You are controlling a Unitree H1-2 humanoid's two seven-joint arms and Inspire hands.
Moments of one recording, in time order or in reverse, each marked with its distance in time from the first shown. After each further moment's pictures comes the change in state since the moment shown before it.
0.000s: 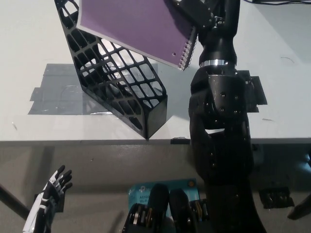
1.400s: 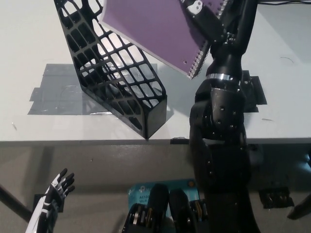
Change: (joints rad) left_arm 0.025 -0.013 -0.003 -0.026 0.003 0.000 -0.006; right_arm 0.062 0.010 -0.003 0.043 -0.073 -0.135 -0.110
